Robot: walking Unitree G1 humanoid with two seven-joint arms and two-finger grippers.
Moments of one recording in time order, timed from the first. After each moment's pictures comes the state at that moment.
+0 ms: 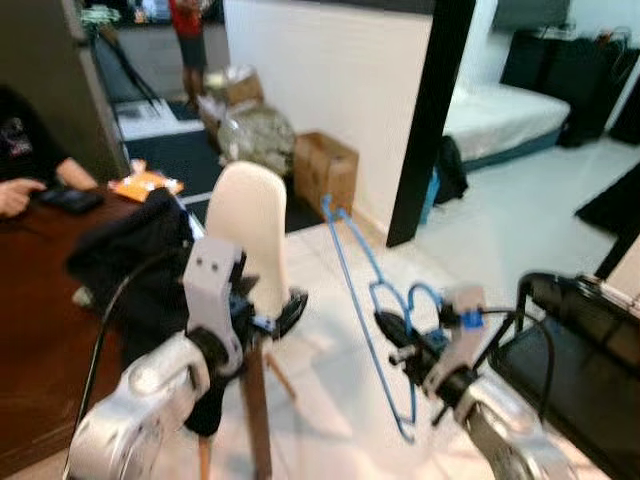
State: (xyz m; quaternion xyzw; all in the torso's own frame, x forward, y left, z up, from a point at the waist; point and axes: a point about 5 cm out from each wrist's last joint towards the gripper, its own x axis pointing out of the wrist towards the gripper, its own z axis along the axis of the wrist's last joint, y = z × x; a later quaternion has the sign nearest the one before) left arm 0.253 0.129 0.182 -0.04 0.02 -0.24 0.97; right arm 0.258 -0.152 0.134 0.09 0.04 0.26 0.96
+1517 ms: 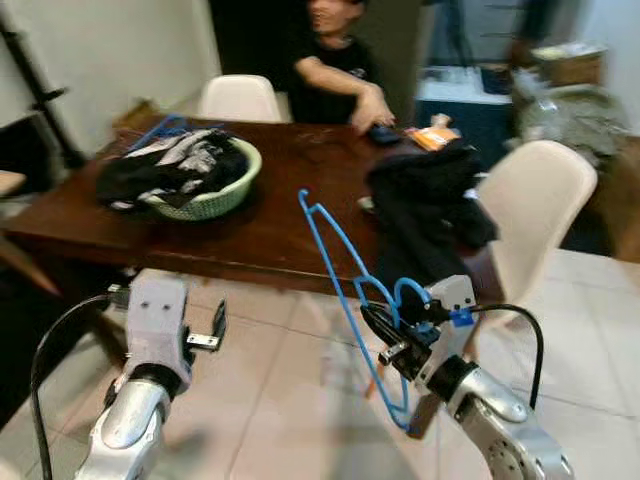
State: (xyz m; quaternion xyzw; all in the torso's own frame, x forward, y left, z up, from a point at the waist) left arm 0.238 0.177 0.149 0.05 -0.02 0.00 1.00; right arm 0.258 -0.148 0.137 0.07 0.03 0.29 0.96
